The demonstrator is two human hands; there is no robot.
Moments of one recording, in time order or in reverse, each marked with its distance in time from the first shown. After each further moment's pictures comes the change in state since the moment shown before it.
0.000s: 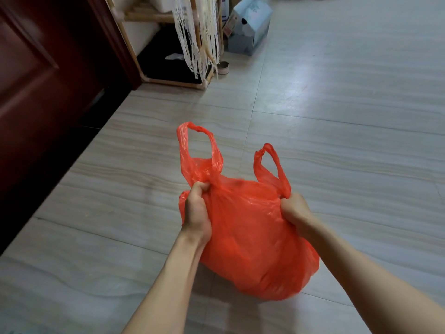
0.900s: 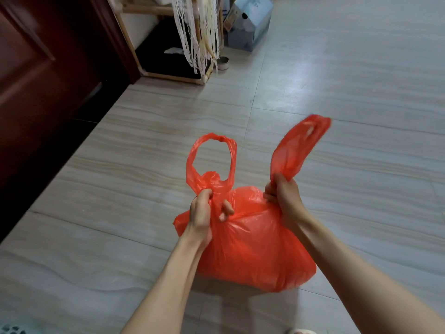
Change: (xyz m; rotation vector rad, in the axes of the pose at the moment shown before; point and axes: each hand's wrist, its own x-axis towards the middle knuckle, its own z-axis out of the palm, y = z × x) left_hand -0.003 -0.018 -0.013 0.344 0.024 0.054; right_hand -0.020 -0.031 0.005 0.713 -0.109 -0.107
